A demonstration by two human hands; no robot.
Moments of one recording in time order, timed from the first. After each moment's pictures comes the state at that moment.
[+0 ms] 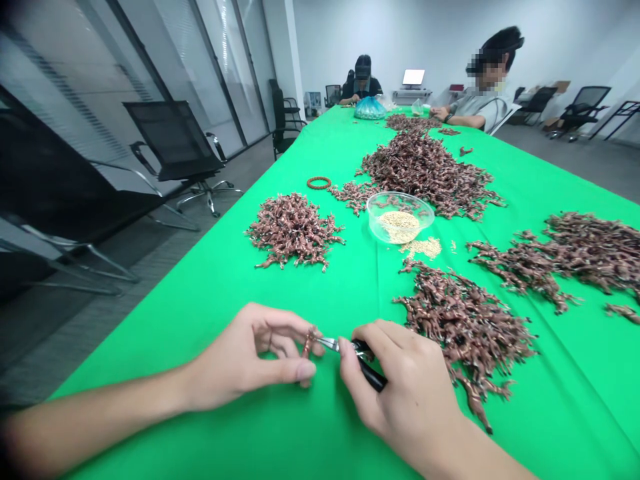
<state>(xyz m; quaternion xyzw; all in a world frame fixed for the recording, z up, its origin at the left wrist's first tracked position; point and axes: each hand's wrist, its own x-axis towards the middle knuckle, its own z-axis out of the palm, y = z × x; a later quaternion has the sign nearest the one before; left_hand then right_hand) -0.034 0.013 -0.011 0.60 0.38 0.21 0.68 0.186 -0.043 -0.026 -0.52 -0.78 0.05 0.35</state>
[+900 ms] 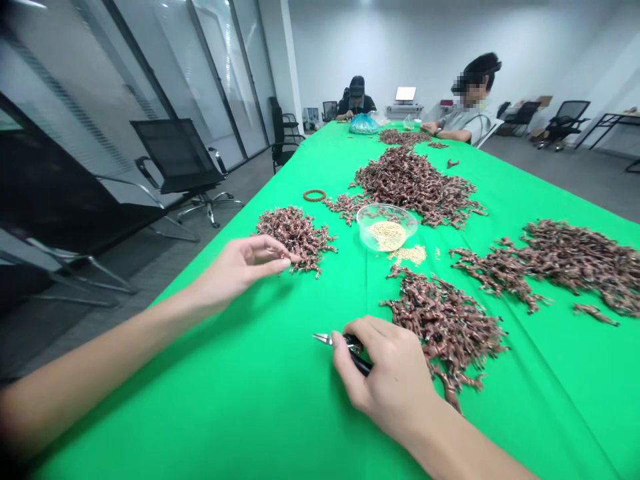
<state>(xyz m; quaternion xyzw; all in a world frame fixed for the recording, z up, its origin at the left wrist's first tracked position) -0.044 0.093 0.020 0.70 0.41 0.34 0.48 0.189 -0.038 -0.026 -0.53 -0.76 0.09 0.36</state>
